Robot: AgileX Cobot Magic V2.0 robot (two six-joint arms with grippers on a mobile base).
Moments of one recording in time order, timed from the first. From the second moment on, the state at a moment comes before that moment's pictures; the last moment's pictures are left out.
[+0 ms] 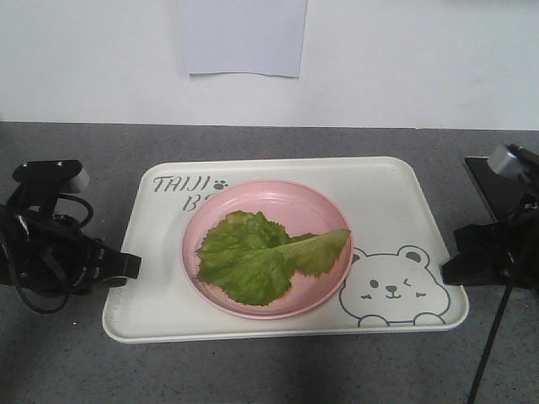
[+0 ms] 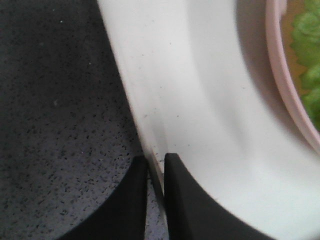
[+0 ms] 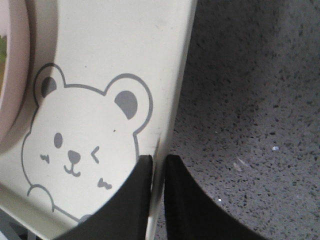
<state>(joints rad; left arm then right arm) -0.26 1.32 -0.89 -0.36 0.74 0.12 -0.16 1.36 -0.95 0.66 1.09 -0.52</state>
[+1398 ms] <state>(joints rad) -0.26 1.47 -0.89 -0.24 0.72 0.15 -0.16 1.60 -0.95 0.59 1.09 -0.54</state>
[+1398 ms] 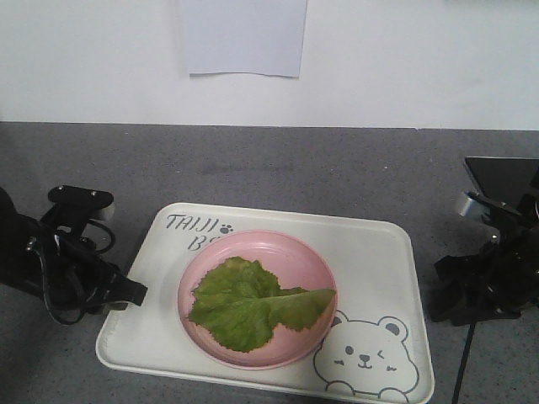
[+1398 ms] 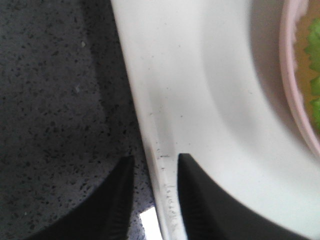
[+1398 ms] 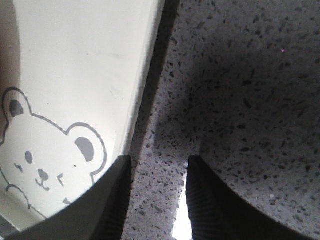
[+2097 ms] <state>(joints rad) -0.26 1.16 -0.89 -0.09 0.84 0.15 -0.15 1.27 -0.95 0.58 1.10 -0.56</state>
